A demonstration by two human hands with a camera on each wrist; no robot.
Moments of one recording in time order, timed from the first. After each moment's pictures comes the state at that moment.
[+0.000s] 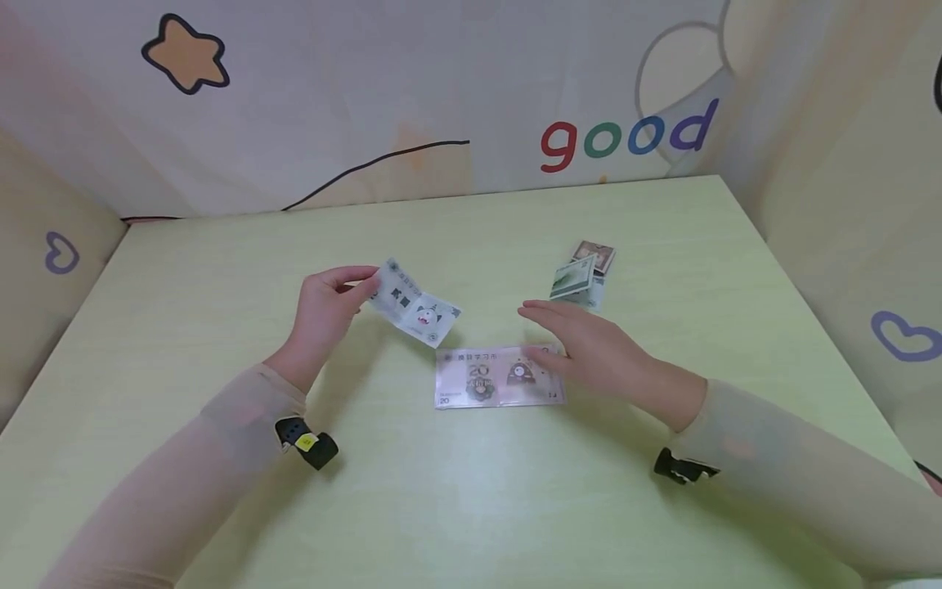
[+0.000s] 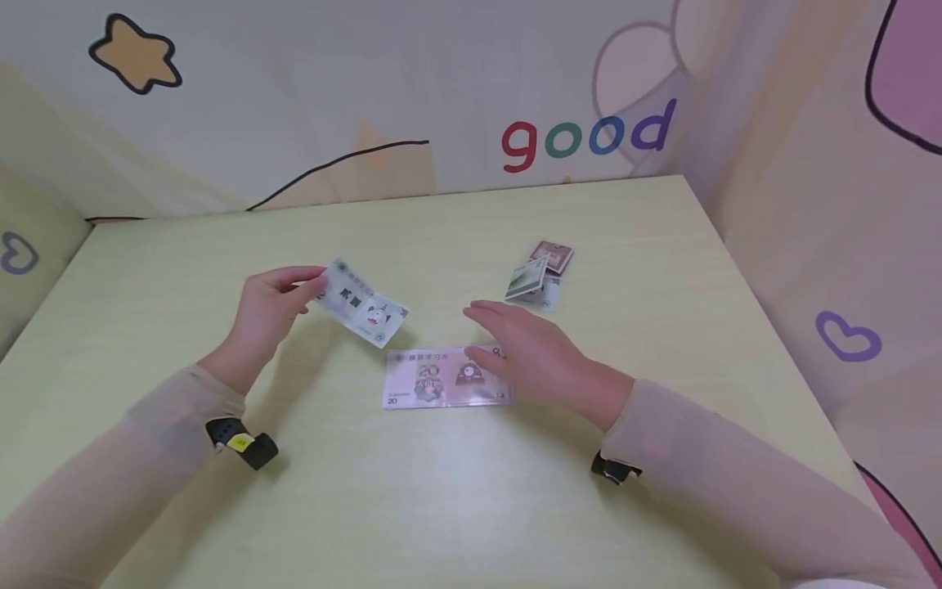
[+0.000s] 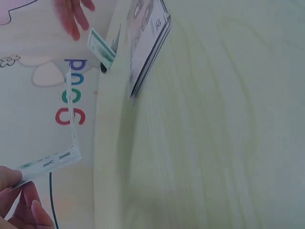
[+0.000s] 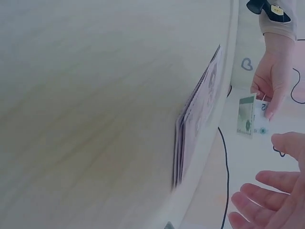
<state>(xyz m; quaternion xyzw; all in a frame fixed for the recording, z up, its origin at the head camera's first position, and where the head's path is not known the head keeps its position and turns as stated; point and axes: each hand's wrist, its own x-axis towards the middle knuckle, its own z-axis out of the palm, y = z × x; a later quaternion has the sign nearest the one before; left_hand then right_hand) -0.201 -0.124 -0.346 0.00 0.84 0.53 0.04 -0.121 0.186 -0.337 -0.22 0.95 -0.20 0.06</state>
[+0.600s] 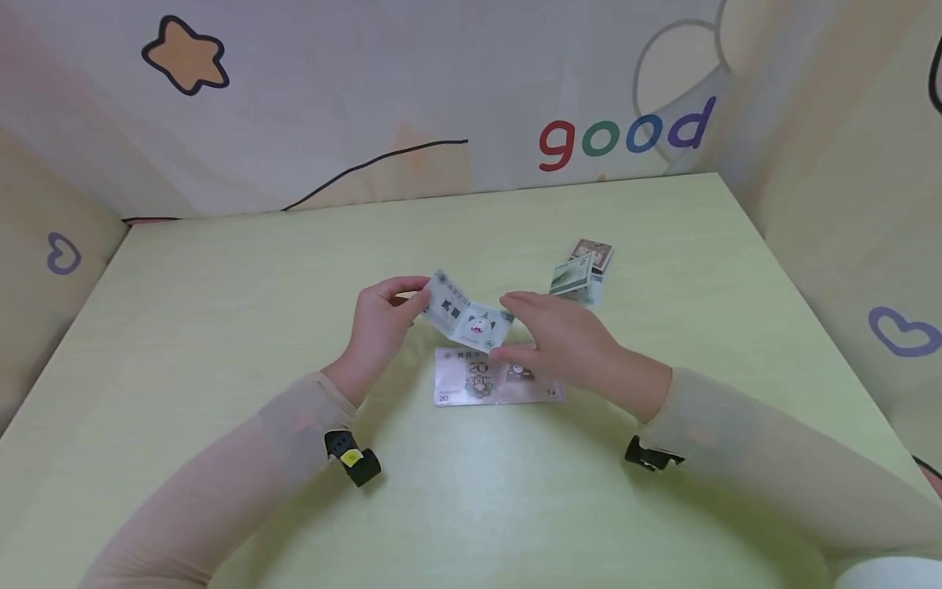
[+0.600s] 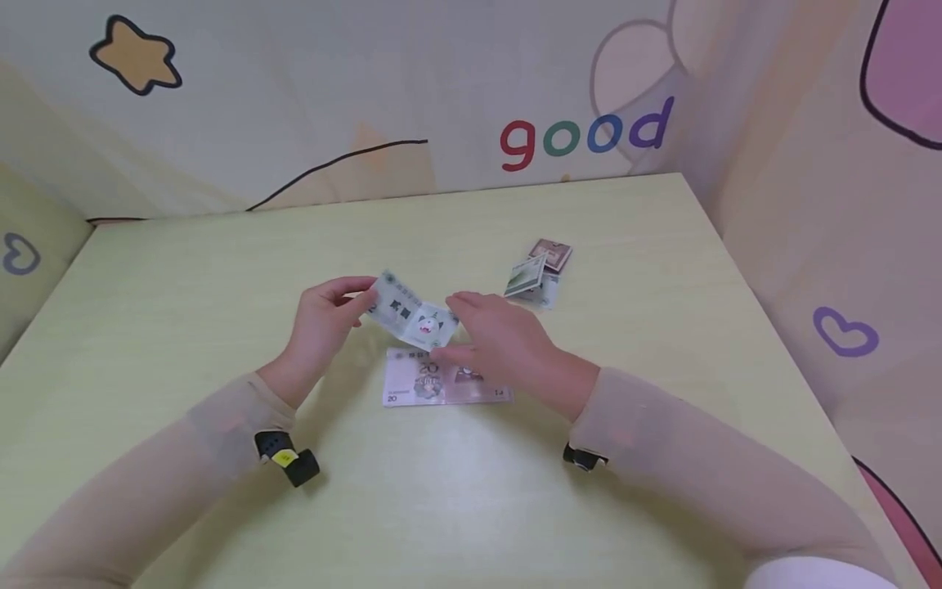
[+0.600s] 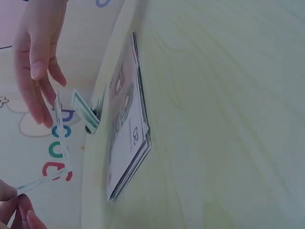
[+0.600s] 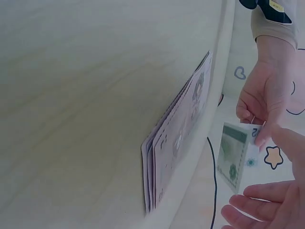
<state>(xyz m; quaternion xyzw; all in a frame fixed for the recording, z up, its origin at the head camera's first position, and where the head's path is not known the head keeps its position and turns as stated) -0.181 -0.067 -0.357 0.01 0.81 0.59 0.04 -0.130 0.158 -0.328 -0.19 0.97 -0.15 0.07</state>
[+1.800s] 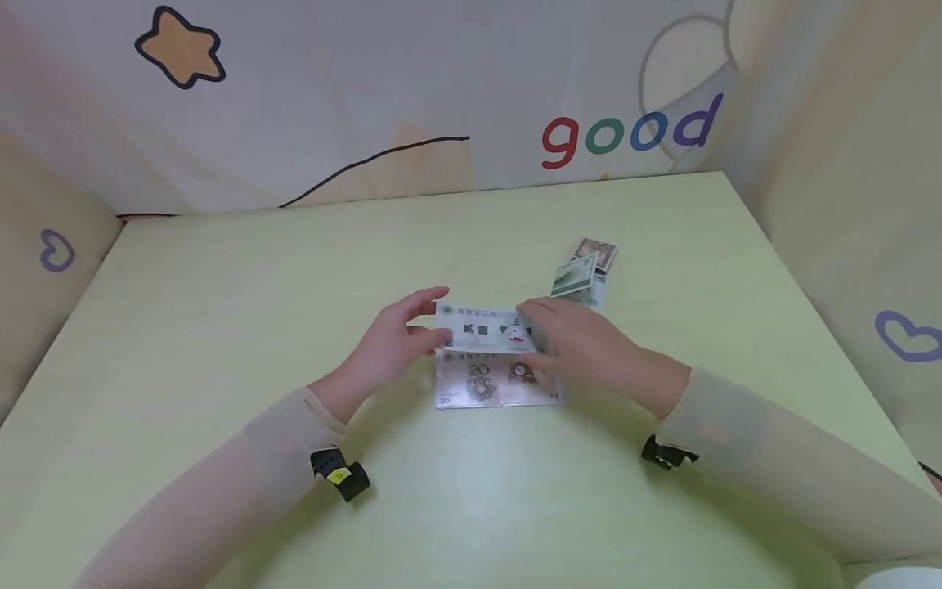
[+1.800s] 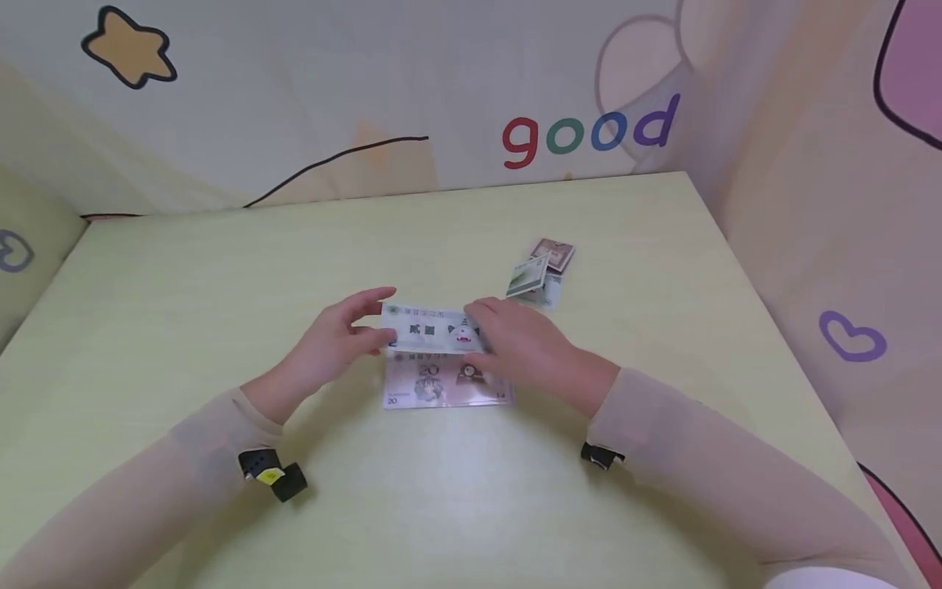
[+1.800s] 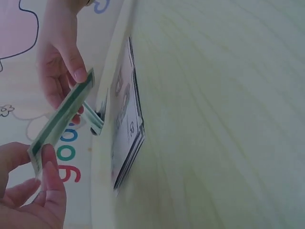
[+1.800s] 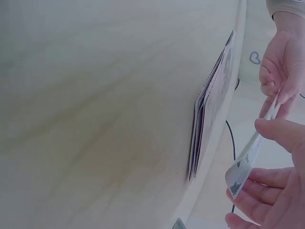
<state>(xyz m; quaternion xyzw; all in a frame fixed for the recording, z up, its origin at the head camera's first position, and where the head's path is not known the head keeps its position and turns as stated) -0.166 -0.070 -0.360 0.14 0.81 0.54 0.19 -0.140 0.177 -0.347 -0.22 0.96 -0.12 0.09</state>
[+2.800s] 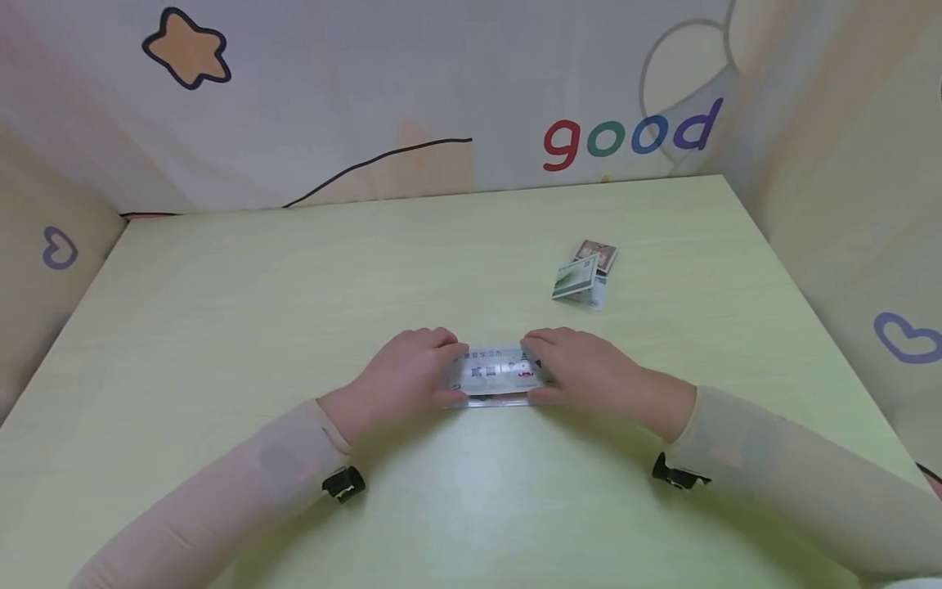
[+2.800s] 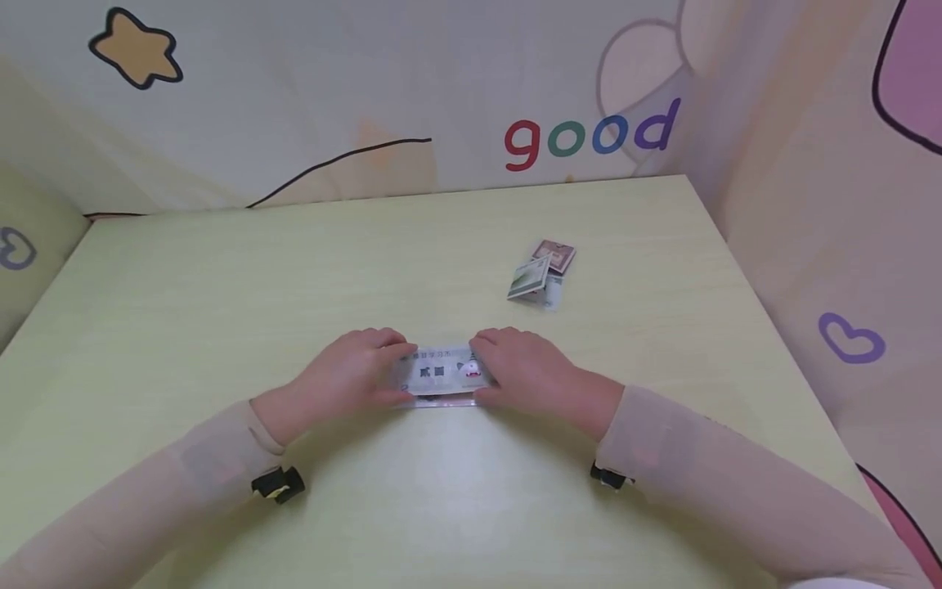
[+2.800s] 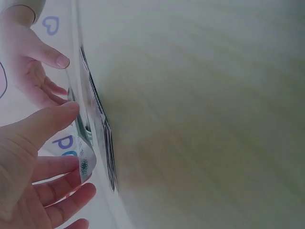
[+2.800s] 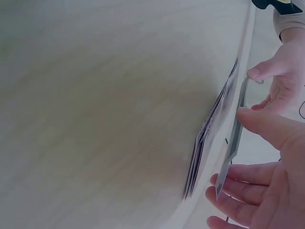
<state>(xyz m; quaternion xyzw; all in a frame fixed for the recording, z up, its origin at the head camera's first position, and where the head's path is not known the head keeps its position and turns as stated) -0.143 -0.063 -0.359 0.40 0.92 0.05 0.04 -0.117 0.176 -0.347 -0.27 0.95 -0.07 0.14</state>
